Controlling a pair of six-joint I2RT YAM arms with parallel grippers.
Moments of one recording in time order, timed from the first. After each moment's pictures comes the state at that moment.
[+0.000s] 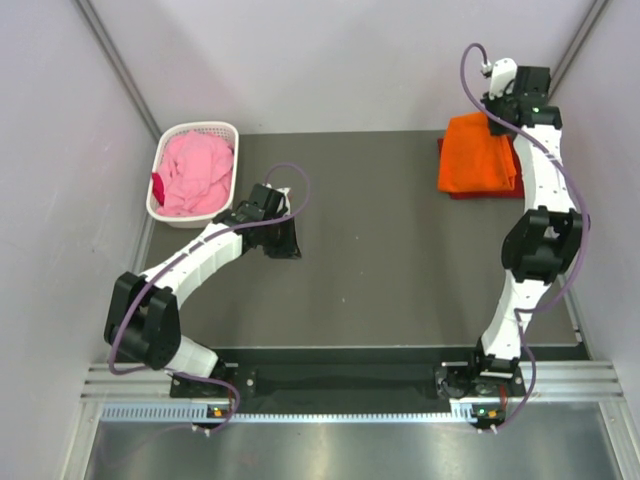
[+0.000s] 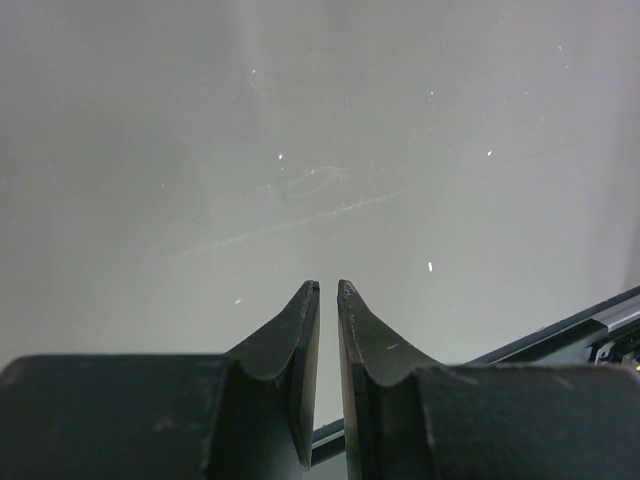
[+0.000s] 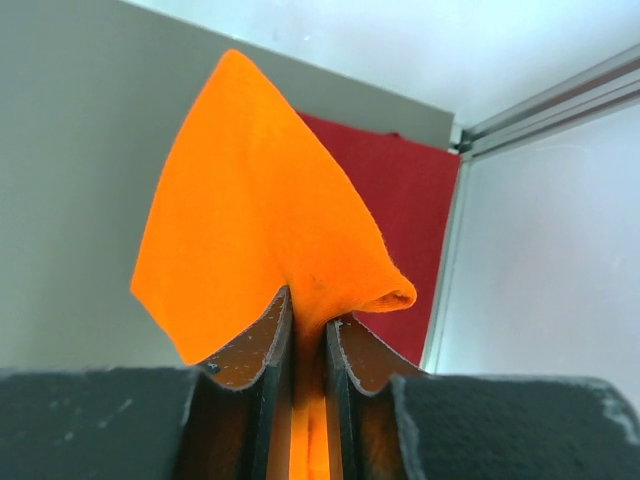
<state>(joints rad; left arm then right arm) -0.46 1.47 1.06 -0.58 0.19 -0.47 -0.11 2.04 2.13 -0.68 -0.09 -0.42</state>
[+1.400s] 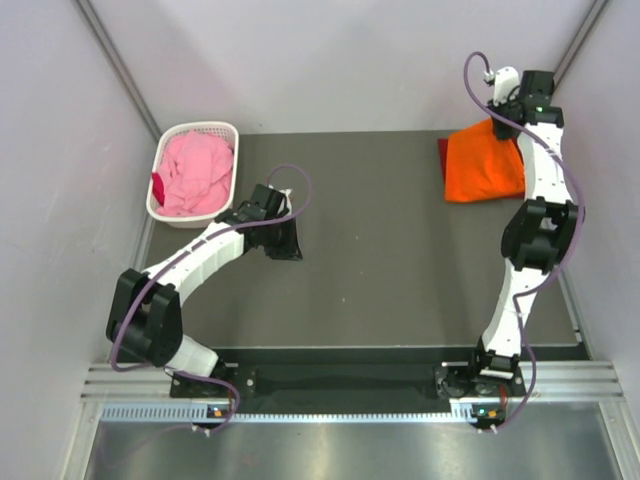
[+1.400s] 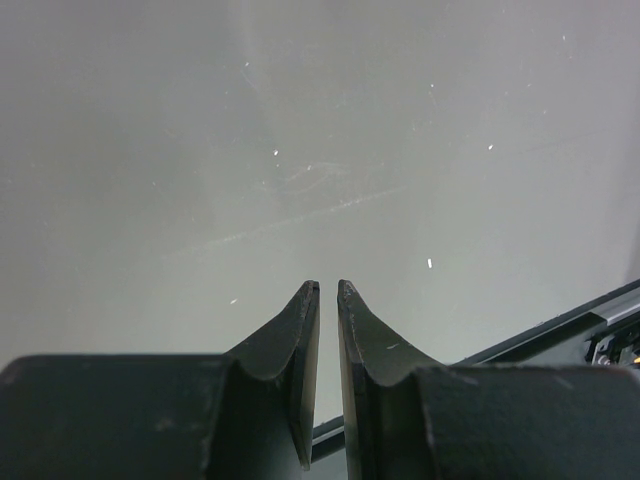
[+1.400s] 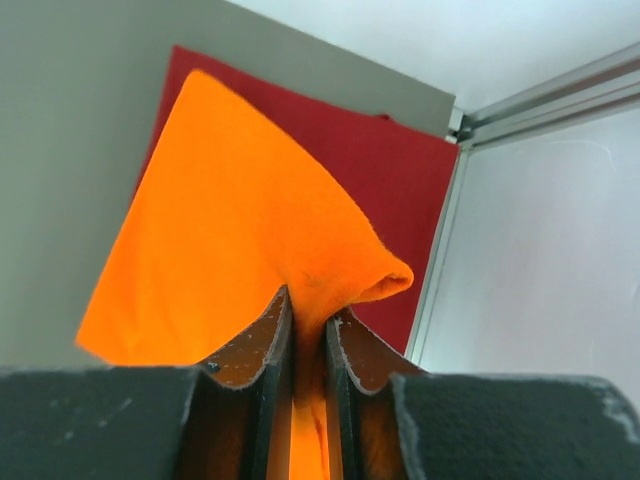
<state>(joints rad) -0.46 1.48 1.06 -0.58 0.21 -0.47 -0.17 2.17 2.25 -0.74 -0.14 -0.51</state>
